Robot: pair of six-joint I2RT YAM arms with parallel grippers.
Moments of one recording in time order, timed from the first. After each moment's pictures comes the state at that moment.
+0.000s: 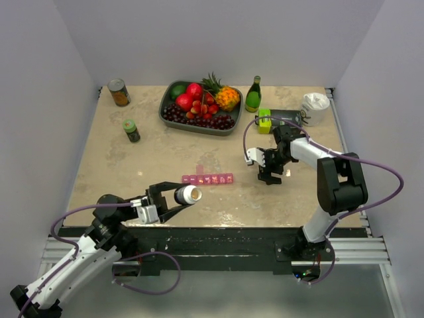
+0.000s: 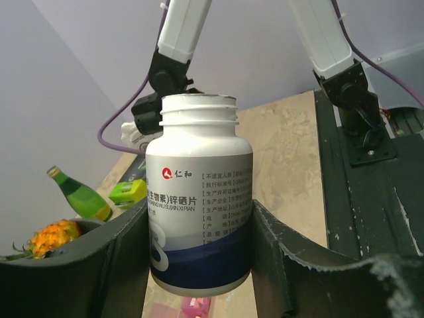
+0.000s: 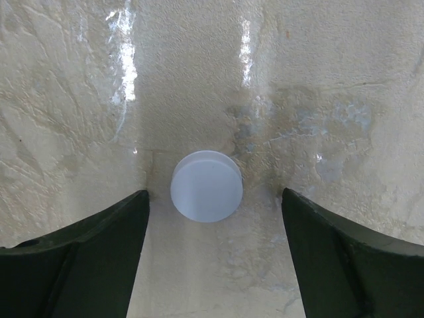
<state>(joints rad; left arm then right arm) -0.70 0.27 0.28 0.26 0.67 0.29 0.20 1.71 1.02 -0.71 -0.41 -1.32</state>
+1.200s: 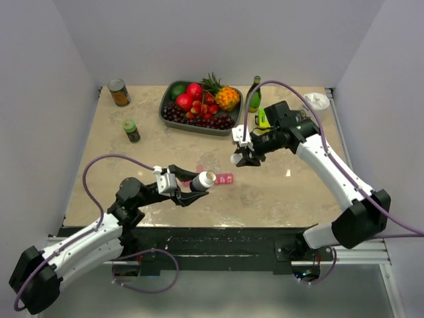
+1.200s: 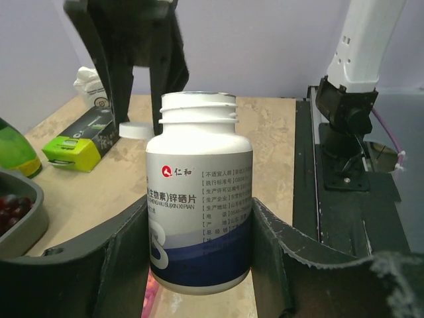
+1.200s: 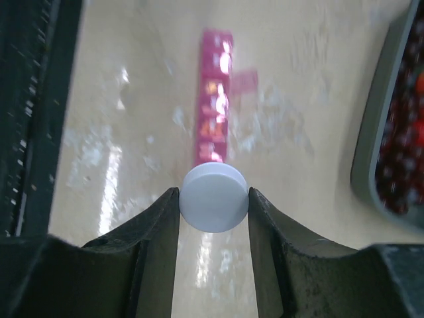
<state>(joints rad) -0.69 0.67 0.28 0.58 0.62 0.00 0.38 1.46 1.33 -0.95 -0.78 -1.11</state>
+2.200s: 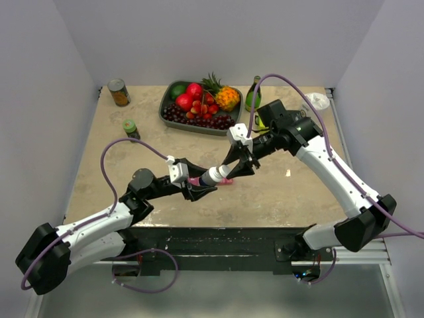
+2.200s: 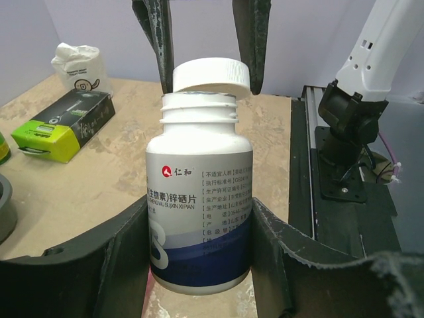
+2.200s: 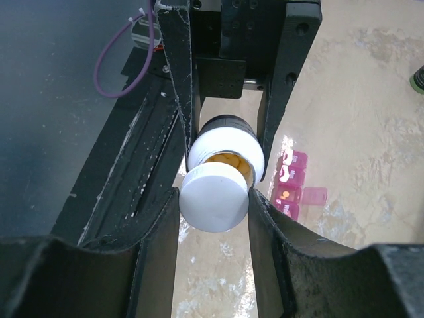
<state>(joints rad) -0.73 0.96 0.36 0.74 0.60 -0.07 0.56 1.40 1.48 -1.08 -1.09 -0.97</state>
